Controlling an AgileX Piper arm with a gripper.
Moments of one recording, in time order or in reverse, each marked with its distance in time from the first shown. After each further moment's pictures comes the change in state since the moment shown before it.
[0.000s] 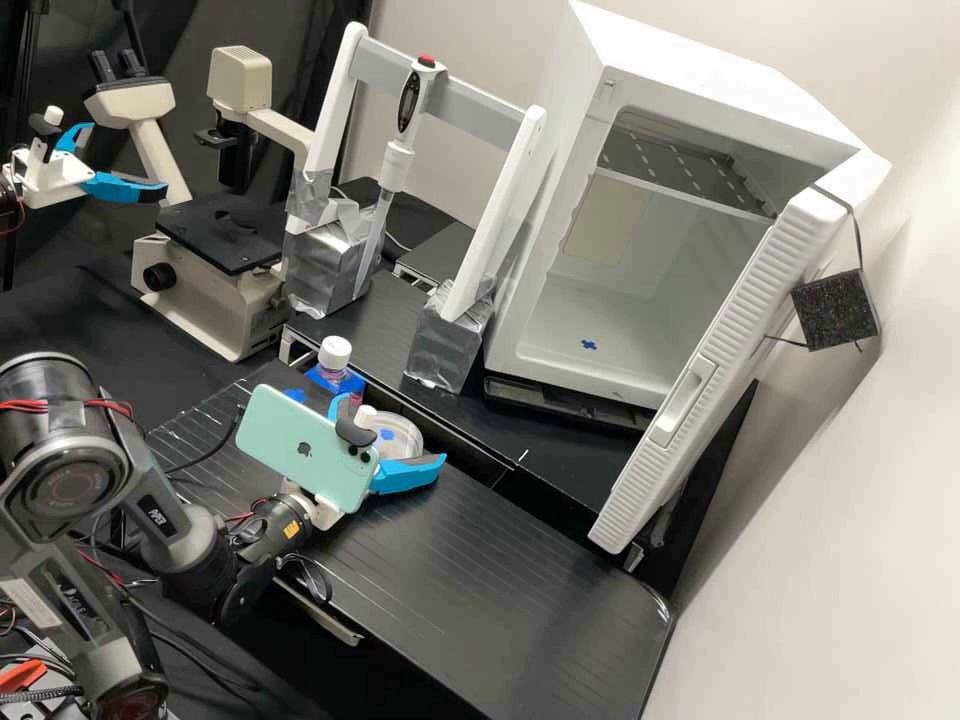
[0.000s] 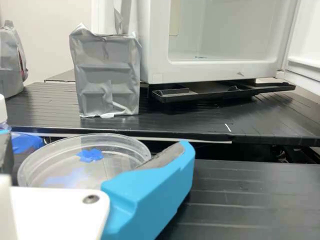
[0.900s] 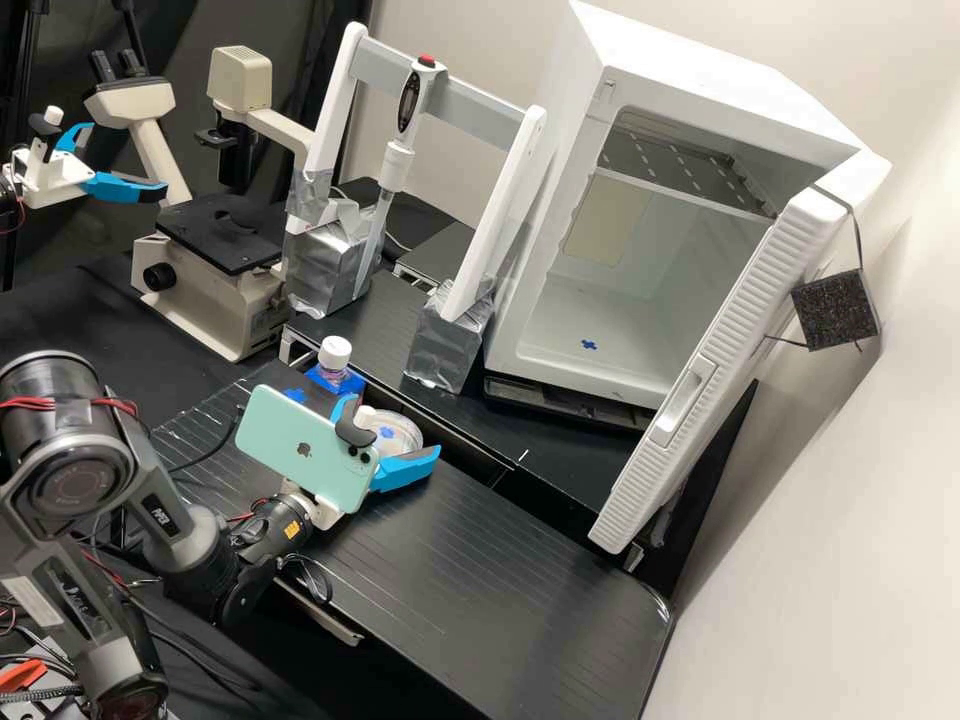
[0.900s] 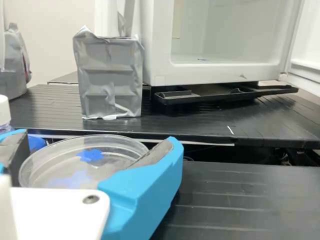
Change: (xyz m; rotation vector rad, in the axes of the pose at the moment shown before) arm -0.002 0.001 0.000 -0.007 0.019 -0.012
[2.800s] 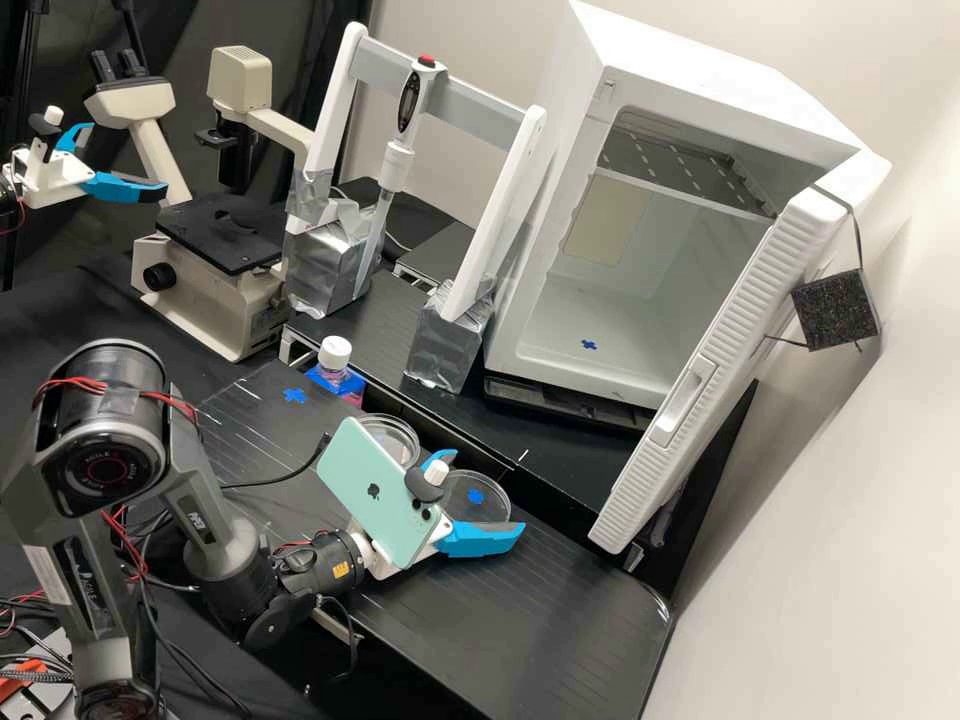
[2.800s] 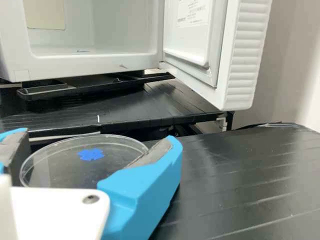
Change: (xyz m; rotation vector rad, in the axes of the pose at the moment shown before) arm 0.000 0.045 0.050 0.013 -0.265 0.240
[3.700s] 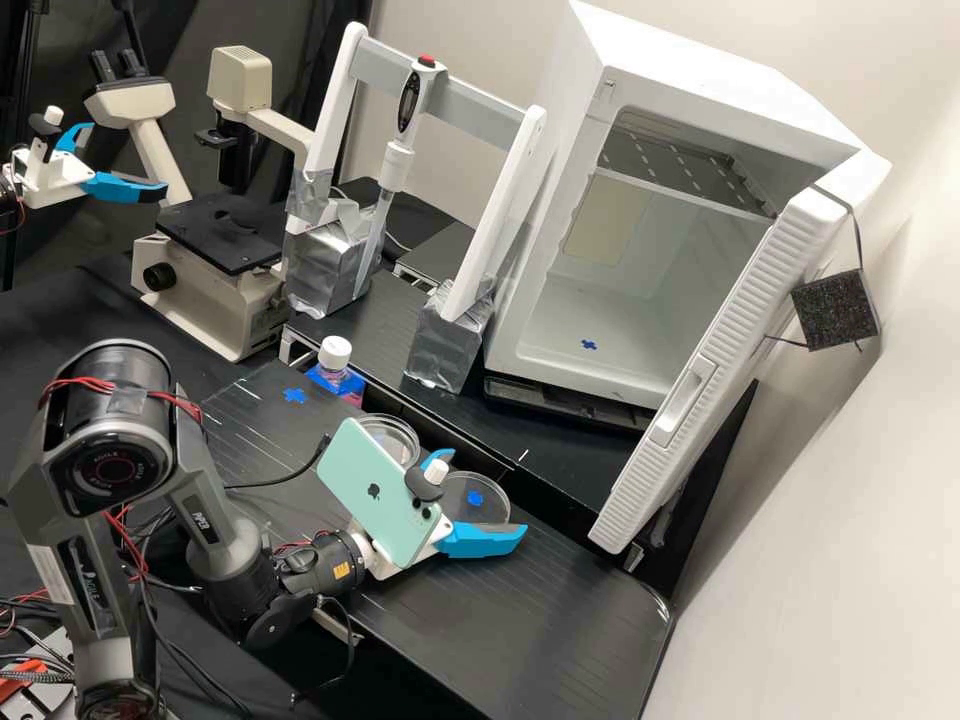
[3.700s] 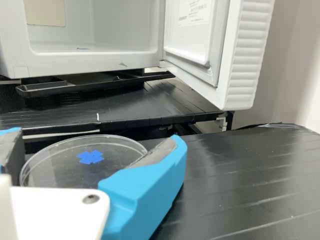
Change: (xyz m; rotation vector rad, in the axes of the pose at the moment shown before) arm 0.001 -0.001 0.002 -0.008 -0.007 0.002
